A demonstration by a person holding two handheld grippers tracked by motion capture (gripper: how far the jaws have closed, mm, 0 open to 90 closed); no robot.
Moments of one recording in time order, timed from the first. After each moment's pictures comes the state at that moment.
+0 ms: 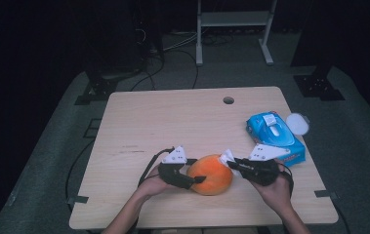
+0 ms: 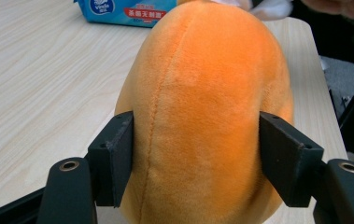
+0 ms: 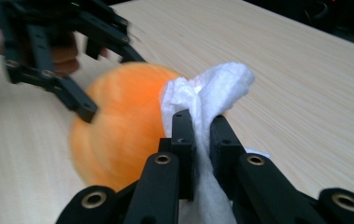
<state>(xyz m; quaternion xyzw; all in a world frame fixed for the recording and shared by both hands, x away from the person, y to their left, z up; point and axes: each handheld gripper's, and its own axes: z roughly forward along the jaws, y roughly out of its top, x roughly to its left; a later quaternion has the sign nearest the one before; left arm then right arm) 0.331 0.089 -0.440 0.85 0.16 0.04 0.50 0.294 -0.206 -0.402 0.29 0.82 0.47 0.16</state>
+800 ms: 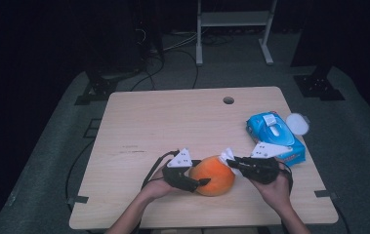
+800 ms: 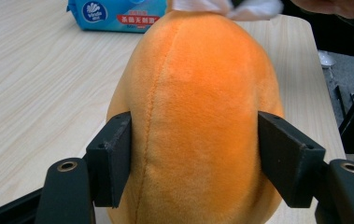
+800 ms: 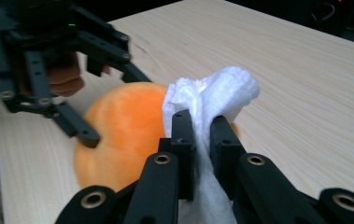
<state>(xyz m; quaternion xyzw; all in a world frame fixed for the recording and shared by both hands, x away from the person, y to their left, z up) 0.318 0.073 -0.435 0.86 0.14 0.07 0.49 0.297 -0.209 -0.401 0.29 0.81 0.49 0.14</state>
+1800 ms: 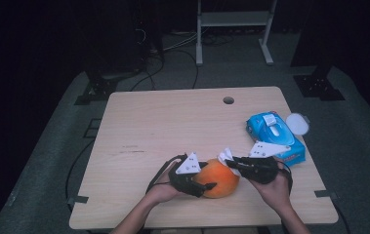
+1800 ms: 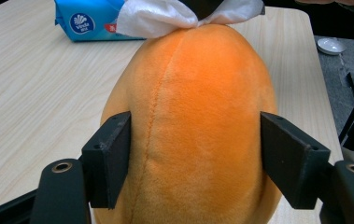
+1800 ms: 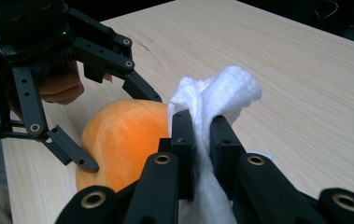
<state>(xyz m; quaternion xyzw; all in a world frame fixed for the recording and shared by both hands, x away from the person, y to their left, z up) 0.305 0.057 -0.431 0.87 0.12 0.09 0.48 0.295 -0.201 -0.393 0.28 0.81 0.49 0.14</state>
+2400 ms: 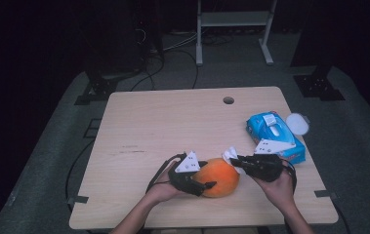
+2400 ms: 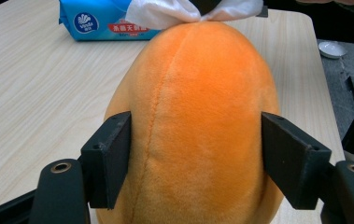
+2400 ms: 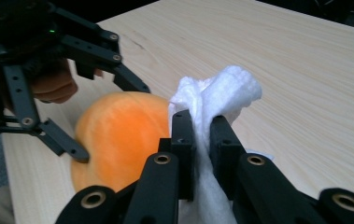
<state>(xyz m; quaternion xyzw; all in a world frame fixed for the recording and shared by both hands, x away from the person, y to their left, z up) 0.307 0.057 -0.430 0.86 0.12 0.09 0.48 0.300 -0.213 -0.395 0.31 0.81 0.49 0.12</state>
